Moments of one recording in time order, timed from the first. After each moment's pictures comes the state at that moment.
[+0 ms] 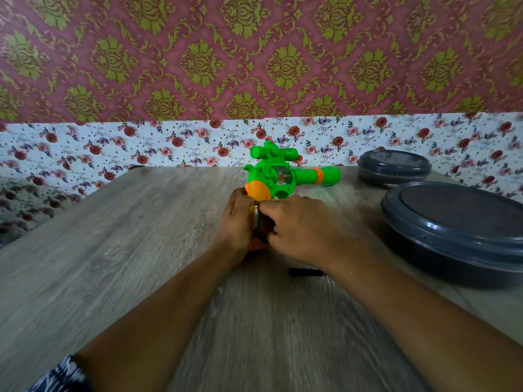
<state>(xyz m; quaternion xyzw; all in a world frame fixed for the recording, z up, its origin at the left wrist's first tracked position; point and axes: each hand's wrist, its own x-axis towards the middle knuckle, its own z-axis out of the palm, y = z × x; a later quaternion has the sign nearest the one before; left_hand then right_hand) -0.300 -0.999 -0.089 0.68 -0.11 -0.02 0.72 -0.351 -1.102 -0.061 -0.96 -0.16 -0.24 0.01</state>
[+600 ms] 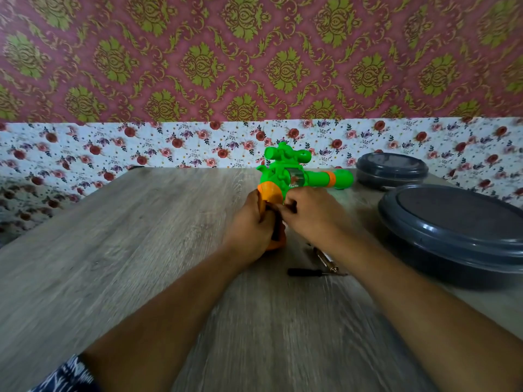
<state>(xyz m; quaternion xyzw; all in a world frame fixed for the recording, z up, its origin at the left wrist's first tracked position) -0.300 -1.006 -0.097 0.81 -0.21 0.06 0.55 -0.333 -1.125 -0.064 -0.95 -0.02 -0.23 0.18</state>
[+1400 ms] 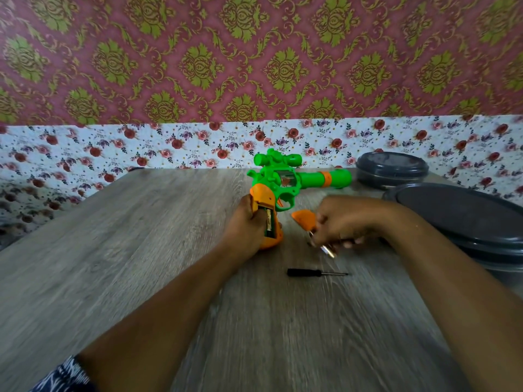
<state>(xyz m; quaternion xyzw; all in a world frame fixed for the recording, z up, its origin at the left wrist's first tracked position) -0.290 -1.008 -0.100 0.74 -0.15 -0.01 0.66 -0.350 -1.164 -0.033 -0.98 0.01 0.13 0.17</state>
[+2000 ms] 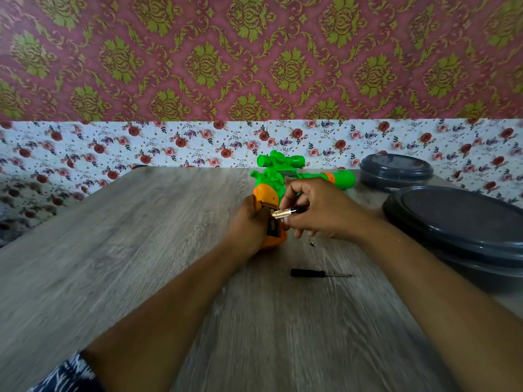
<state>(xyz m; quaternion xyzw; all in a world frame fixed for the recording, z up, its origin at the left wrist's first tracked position) -0.283 -1.006 -0.106 0.75 -0.17 0.01 0.63 -0.344 -1.135 -0.044 -0.91 -0.11 -0.08 0.39</state>
